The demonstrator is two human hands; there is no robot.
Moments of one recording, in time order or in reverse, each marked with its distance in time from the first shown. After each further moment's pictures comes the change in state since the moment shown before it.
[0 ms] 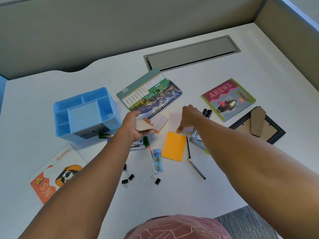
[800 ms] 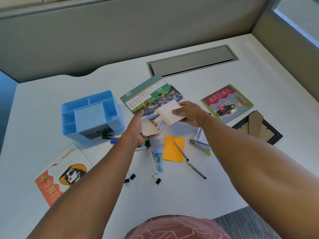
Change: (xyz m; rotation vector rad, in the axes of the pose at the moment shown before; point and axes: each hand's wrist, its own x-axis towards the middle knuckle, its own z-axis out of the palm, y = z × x) left_hand -0.014 -0.016 0.002 0.120 -0.075 0.115; right_hand -0.004 -0.001 -0.013 1.426 -0.097 0.039
